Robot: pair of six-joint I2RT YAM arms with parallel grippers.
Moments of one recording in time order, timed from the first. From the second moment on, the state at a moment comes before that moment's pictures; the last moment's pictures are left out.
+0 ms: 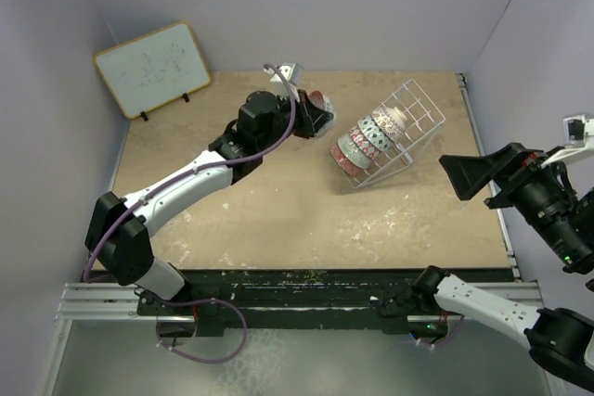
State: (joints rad) left arm -0.72 1.53 1.28 0.10 0.08 -0.52; right arm 0.79 0.79 1.84 -1.23 0.46 0.53
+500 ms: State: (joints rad) left arm -0.73 1.86 1.37 0.85 0.08 -1.09; right arm 0.79 0.83 2.00 -1.21 0.39 0.50
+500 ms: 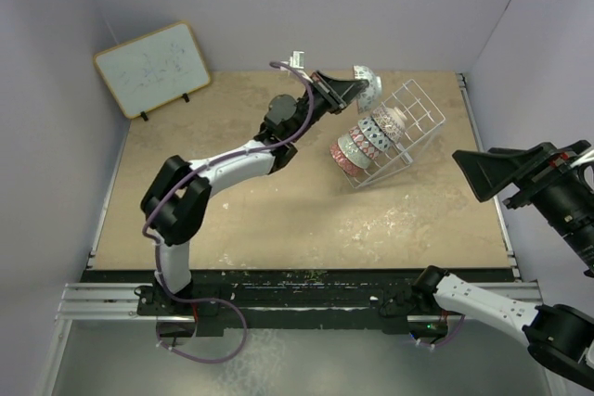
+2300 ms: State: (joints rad) left arm -0.85 2.48 1.93 1.04 -0.10 -1.40; right arm 0.81 0.80 2.02 -1.24 0.46 0.47
